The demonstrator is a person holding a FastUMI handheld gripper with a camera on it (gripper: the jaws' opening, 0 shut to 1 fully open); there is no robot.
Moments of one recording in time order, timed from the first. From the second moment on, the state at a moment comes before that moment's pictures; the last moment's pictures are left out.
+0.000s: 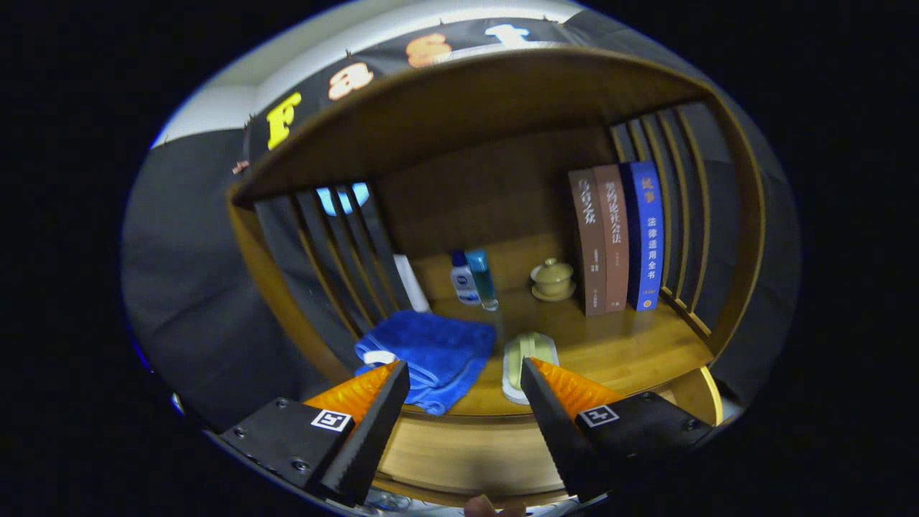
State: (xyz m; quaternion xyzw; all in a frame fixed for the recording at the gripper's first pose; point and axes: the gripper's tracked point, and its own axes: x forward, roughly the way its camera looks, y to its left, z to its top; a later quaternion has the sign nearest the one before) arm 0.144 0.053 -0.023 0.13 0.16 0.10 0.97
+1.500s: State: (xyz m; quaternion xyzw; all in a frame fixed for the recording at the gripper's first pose) arm 0.003 0.006 -0.247 0.00 0.06 0.00 1.00
